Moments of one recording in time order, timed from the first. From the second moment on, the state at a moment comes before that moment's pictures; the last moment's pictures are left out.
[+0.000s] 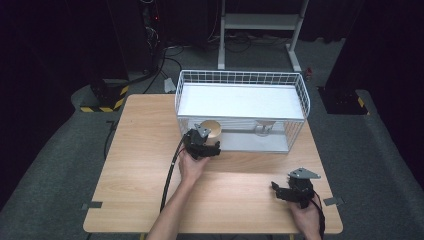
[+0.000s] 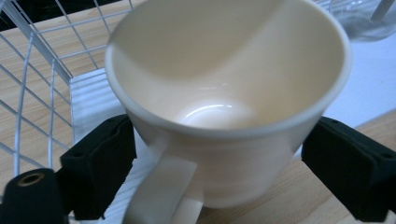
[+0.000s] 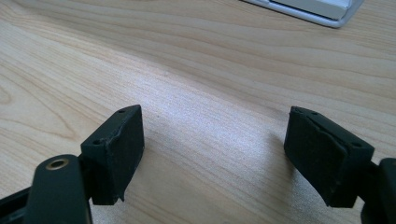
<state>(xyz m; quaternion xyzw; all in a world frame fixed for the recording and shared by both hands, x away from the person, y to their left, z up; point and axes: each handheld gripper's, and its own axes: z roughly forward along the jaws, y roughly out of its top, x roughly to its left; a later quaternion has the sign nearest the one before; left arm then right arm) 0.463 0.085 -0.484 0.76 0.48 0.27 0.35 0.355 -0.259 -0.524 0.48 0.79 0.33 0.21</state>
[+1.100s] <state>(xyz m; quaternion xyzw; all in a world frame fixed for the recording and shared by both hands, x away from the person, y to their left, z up) 0.466 0.082 -0.493 0.76 0.50 0.26 0.34 0.355 -0.259 -0.524 0.48 0.79 0.33 0.21</state>
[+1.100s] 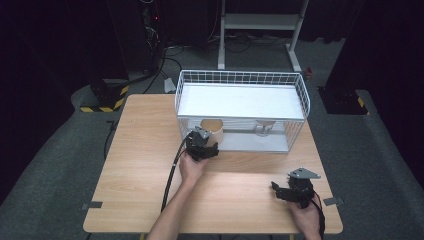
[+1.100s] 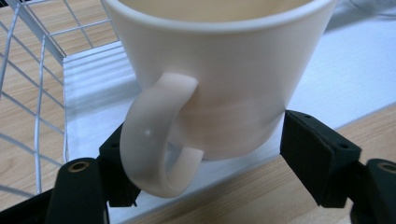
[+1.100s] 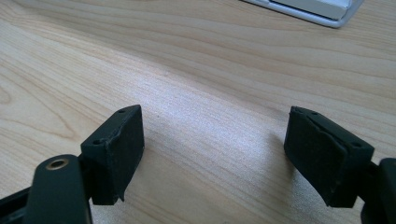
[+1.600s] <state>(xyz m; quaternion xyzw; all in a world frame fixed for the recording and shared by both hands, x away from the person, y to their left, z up) 0.477 0.077 -0.495 0.76 0.50 0.26 0.32 0.355 -0.259 -0.524 0.48 0.79 0.33 0.21</state>
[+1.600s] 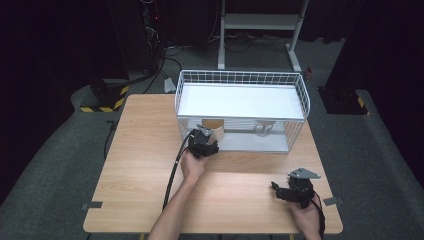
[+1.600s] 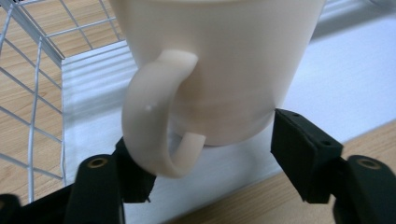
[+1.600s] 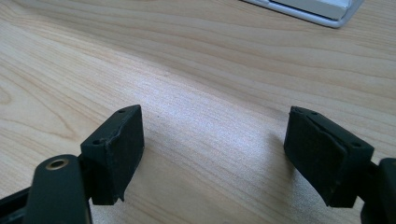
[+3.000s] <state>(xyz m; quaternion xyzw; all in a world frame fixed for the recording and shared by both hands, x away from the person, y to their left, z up) 0.506 0.067 -0.498 0.76 0.52 0.24 0.30 0.355 -0.258 -0.524 0.48 0.79 0.33 0.21</state>
